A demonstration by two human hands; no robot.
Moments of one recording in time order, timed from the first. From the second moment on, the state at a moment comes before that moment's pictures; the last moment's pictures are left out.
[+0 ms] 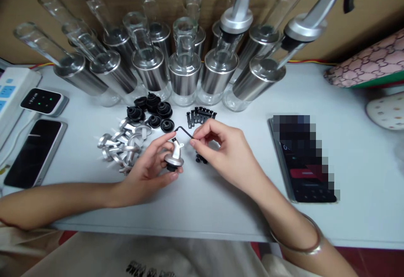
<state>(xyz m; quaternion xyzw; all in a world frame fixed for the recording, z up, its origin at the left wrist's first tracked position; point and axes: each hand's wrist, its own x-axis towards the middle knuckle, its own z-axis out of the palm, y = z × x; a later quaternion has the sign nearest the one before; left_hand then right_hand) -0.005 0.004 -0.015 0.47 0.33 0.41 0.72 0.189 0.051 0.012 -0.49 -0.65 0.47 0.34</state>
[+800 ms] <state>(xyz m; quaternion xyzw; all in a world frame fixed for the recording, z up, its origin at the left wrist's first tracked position) -0.005 0.003 -0.021 0.45 0.30 0.43 0.72 0.190 0.046 0.019 -0.45 -0.72 0.43 0.29</state>
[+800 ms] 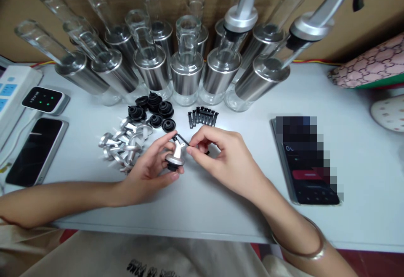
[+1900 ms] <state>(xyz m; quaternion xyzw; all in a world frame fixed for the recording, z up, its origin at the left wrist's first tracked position) -0.014 0.006 -0.021 0.52 0.31 0.40 0.69 0.186 0.048 0.024 -0.44 -0.74 0.46 0.21</state>
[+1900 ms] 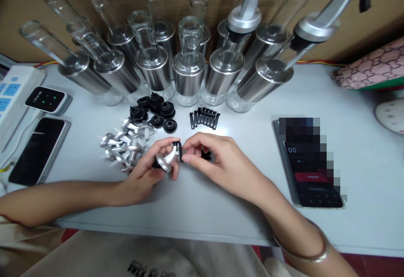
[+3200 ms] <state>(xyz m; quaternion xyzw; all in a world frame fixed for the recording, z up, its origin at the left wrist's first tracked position) -0.013 0.002 -0.019 0.56 0.25 0.36 0.70 0.187 0.050 0.021 -0.34 -0.81 0.43 0.21</state>
